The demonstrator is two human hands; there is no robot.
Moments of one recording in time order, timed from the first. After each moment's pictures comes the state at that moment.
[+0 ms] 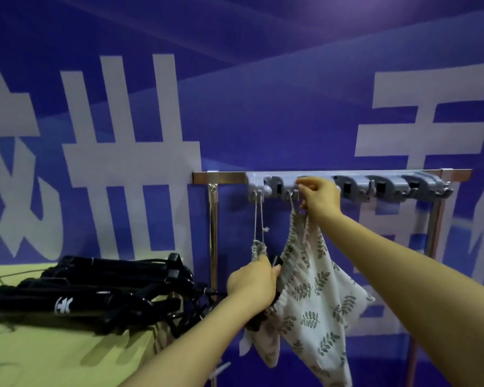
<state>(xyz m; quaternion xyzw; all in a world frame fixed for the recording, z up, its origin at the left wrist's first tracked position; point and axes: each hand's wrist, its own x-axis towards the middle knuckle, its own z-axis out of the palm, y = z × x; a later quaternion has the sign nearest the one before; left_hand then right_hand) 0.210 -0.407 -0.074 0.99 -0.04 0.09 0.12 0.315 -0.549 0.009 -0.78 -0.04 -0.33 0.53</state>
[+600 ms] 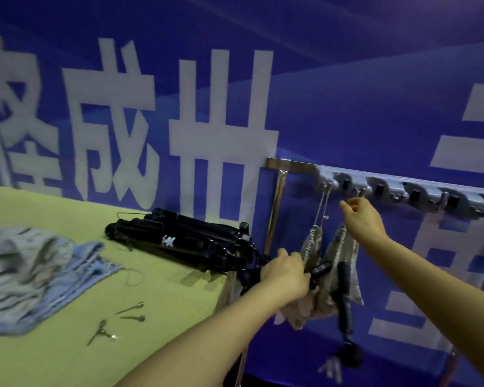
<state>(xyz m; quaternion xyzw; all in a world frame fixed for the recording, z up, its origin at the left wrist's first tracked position) 0.137 -0.359 -0.076 0.98 0.00 0.04 0.19 0.236 -0.499 -0.014 -0.88 -0.05 -0.24 0.40</state>
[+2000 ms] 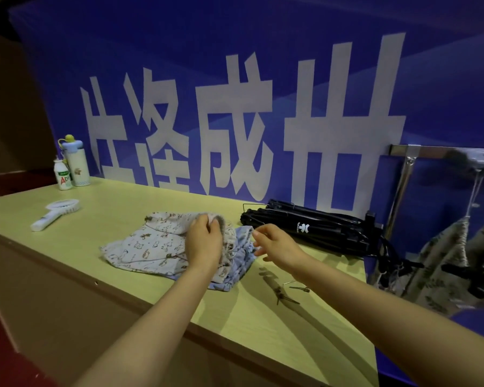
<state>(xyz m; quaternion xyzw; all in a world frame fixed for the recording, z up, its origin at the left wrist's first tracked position) -0.043 -0.022 -0.079 0.77 0.30 0.41 0.39 0.024 -0.154 -0.075 -0.80 -0.33 0.11 0.48</state>
